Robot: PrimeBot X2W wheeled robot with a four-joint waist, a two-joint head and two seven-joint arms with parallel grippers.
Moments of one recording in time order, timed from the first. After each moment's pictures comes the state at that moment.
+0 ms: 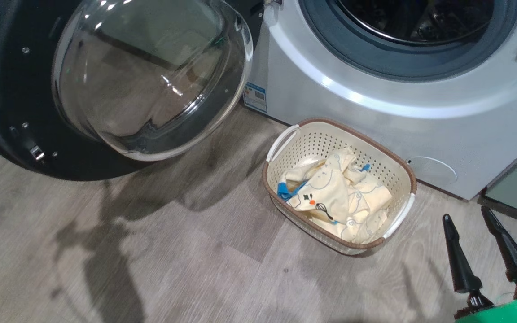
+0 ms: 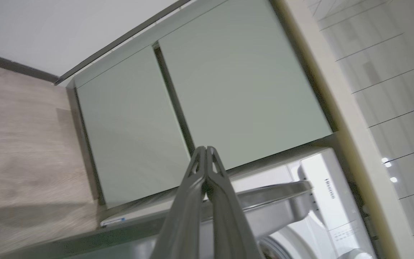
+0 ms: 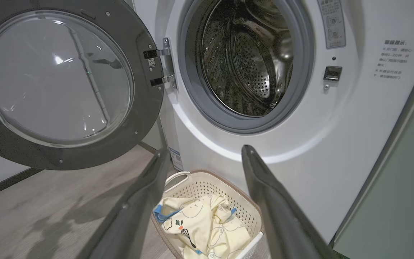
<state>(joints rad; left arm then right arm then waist) -0.69 0.56 0.30 0.70 -1.55 -0.02 0.27 0.11 -0.19 0.10 -0.08 0.19 0.13 -0.26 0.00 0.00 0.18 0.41</state>
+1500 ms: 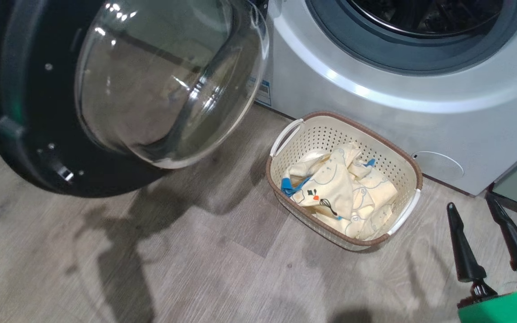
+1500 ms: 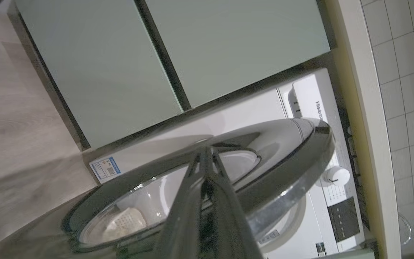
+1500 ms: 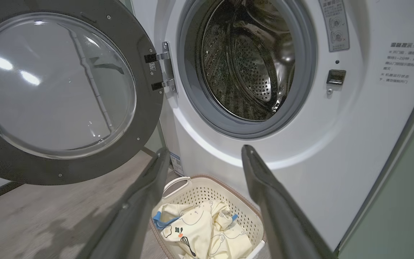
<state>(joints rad) -0.63 0.52 0.24 0.64 -1.61 -0.12 0.54 0.07 -0.19 0.10 -0.08 0.20 0.13 -0.26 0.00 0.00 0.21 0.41</state>
